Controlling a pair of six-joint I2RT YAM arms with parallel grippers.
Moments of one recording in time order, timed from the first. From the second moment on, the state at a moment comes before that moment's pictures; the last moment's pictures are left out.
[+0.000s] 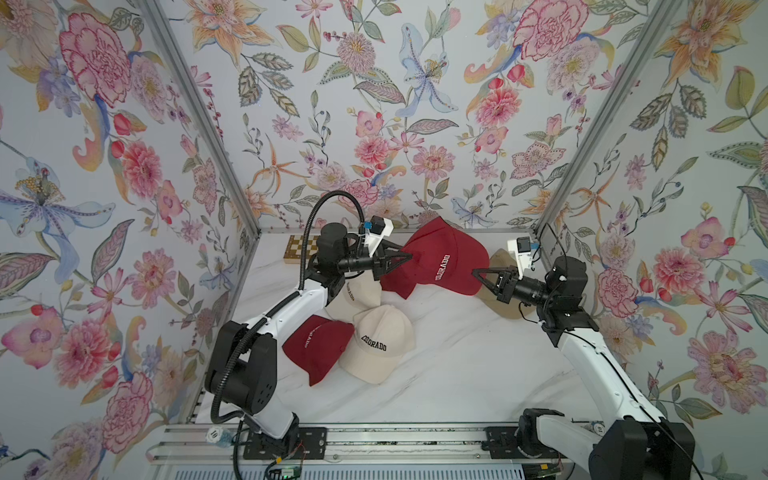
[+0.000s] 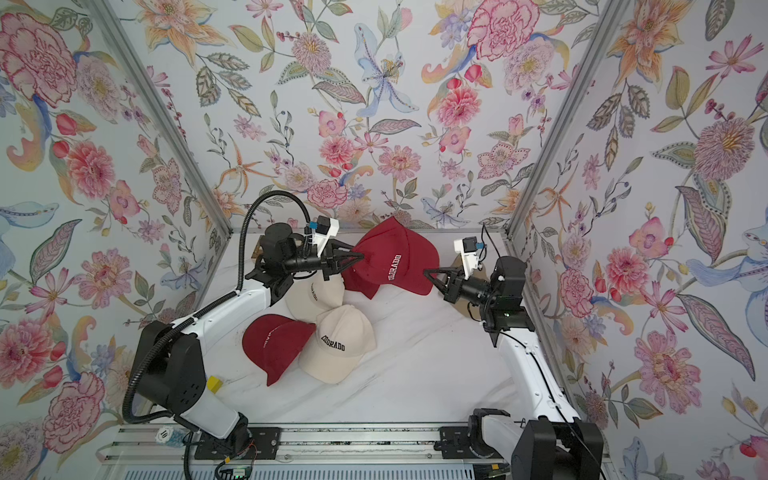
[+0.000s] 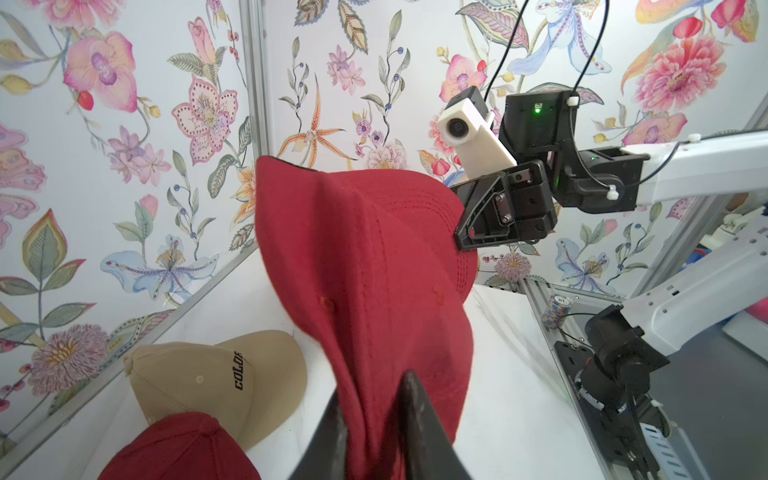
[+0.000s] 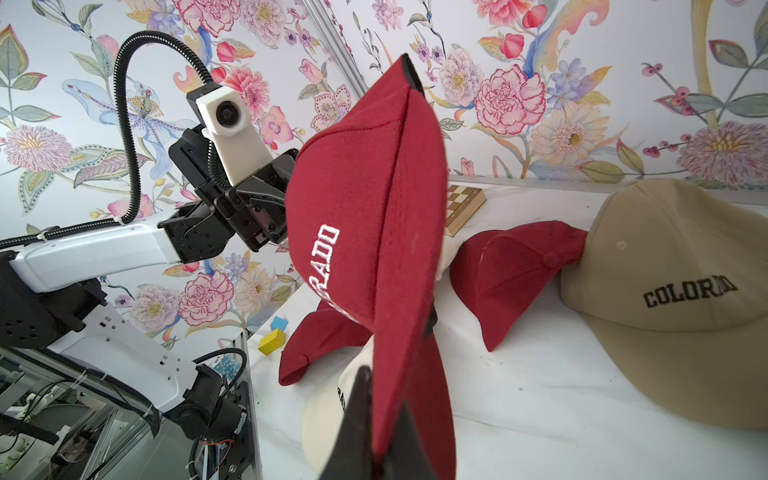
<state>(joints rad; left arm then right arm) -0.42 1.62 1.21 0.38 0.99 -0.07 -0.01 1.12 0.82 0.11 -1.07 0.37</state>
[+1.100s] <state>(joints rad) -0.54 1.81 1.81 -0.39 0.64 0.19 0.17 1.03 0.91 -0.19 -0.61 0.09</state>
